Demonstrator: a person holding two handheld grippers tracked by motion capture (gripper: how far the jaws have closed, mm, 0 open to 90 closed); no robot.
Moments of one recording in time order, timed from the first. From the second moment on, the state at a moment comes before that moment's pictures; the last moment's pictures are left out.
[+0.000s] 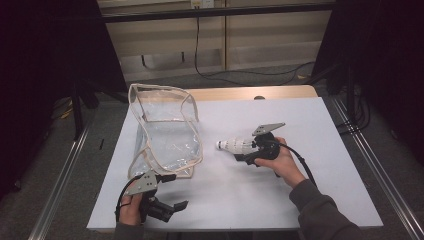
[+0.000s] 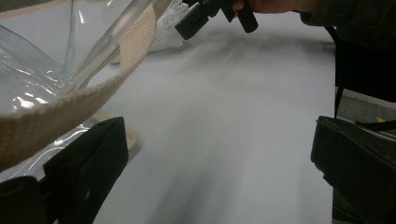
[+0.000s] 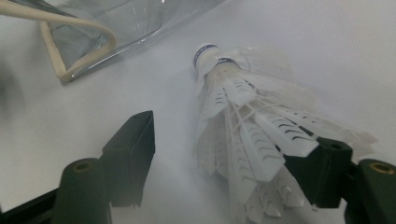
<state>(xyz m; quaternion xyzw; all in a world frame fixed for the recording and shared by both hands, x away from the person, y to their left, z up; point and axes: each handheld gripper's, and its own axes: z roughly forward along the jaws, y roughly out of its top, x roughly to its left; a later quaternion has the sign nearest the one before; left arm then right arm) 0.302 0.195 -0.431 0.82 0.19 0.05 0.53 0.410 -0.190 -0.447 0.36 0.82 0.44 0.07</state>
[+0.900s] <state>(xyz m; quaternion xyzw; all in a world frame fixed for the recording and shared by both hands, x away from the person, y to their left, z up) 0.303 0.195 -0.431 0.82 0.19 0.06 0.53 0.414 -0.172 -0.450 0.38 0.81 0.43 0.08</state>
